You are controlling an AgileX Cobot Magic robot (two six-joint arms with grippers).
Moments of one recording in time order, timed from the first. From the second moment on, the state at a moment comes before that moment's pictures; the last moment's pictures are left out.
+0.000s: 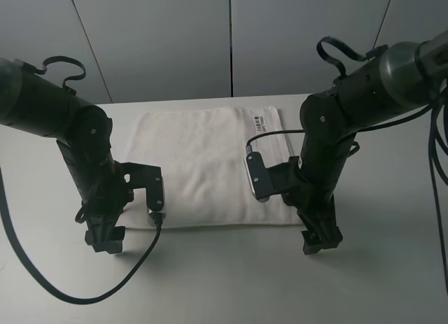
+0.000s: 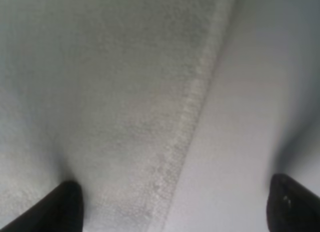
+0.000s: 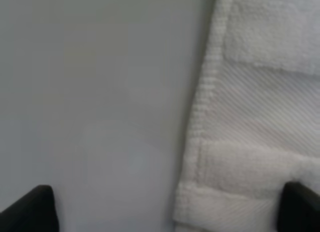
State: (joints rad) left arm -0.50 1.94 -0.91 0.08 0.69 0.76; right arm 0.59 1.94 -0.90 0.04 0.67 -1.11
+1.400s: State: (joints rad) left arm -0.50 1.95 -0.91 0.08 0.68 0.75; right arm 0.64 1.95 -0.87 -0.14 0.52 -0.90
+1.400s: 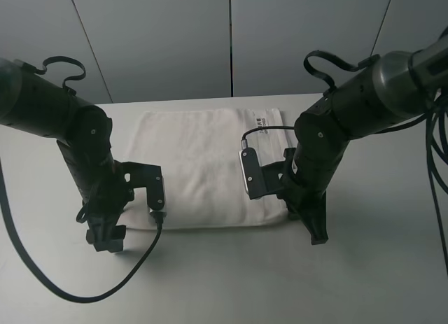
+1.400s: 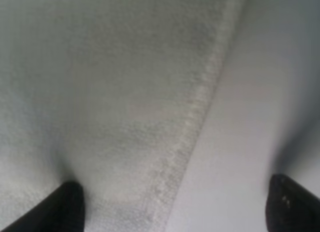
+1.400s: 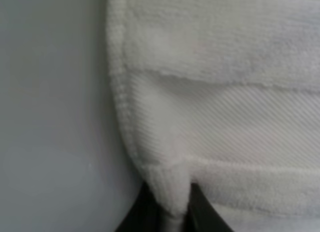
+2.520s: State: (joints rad) left arm -0.51 1.95 -0.91 0.19 0.62 0.63; right arm 0.64 1.85 -0.85 0.02 0.55 -0.85
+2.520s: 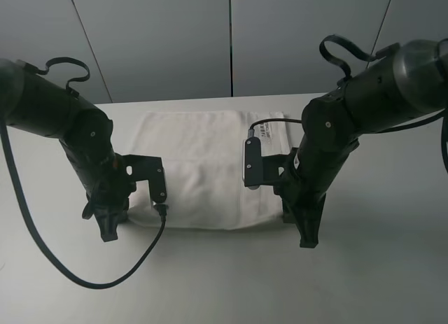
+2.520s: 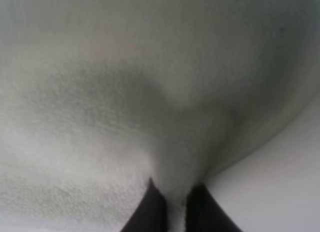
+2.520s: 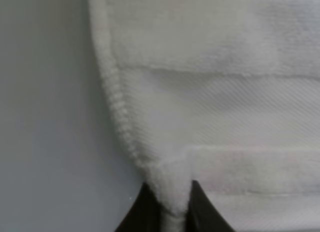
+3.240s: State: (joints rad) left arm -0.63 1.88 -0.90 0.09 0.84 0.50; right arm 0.64 1.76 -0.85 0.12 0.79 -0.88
